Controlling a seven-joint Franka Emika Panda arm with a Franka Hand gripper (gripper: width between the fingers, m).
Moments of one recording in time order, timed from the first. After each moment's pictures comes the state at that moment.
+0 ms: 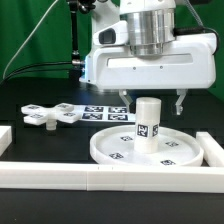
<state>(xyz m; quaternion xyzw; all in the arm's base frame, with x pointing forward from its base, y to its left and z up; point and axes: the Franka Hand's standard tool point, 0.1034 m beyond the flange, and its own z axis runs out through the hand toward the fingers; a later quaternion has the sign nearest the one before) 0.549 0.047 0.071 -0.98 0.18 0.00 0.07</state>
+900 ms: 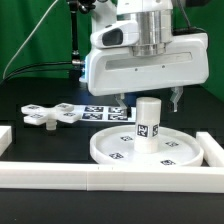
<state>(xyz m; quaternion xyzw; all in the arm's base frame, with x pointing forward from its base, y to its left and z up) 0.549 0.040 0.070 -0.99 -0.10 -0.02 0.05</state>
